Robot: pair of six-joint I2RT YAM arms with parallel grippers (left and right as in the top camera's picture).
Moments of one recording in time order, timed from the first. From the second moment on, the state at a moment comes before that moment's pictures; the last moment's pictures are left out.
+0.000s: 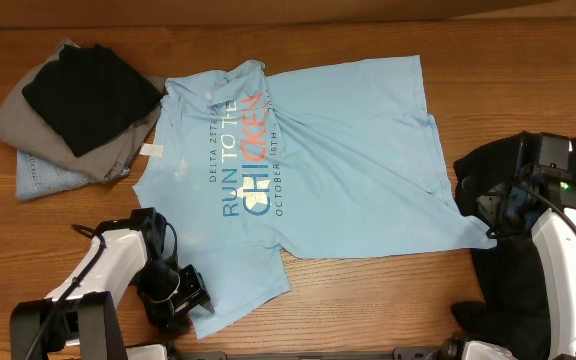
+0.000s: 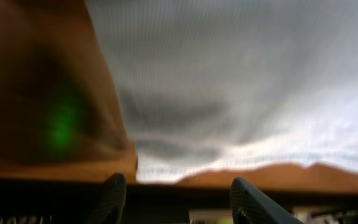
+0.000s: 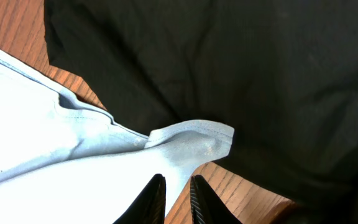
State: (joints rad) left arm 0.10 1.48 0.58 -1.10 0.31 -0.39; right arm -0.24 1.31 1.00 -1.02 0.14 0.73
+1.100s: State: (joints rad) left arm 0.10 1.47 0.80 -1.17 0.30 -0.42; right arm -0.24 1.31 0.99 -1.01 0.13 0.72
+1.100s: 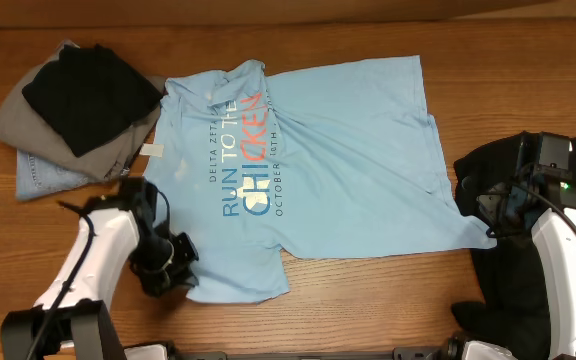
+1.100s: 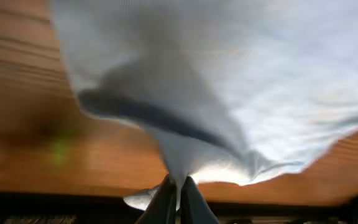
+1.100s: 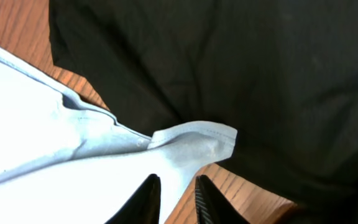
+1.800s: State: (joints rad) left arm 0.40 1.43 0.98 -1.33 0.16 -0.38; right arm -0.32 1.49 0.85 -0.93 -0.10 0.67
